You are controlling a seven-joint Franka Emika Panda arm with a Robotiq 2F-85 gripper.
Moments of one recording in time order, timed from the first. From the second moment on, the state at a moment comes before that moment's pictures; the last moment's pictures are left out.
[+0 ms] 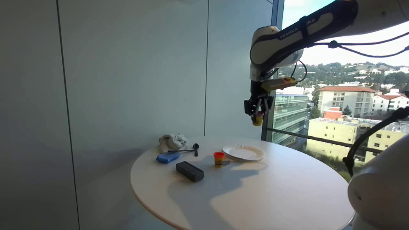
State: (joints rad) arm -0.17 -0.54 -0.10 -2.33 -0.29 1.98 0.08
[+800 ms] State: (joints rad) arm -0.16 -0.08 -0.18 -2.06 -0.11 2.05 -0.12
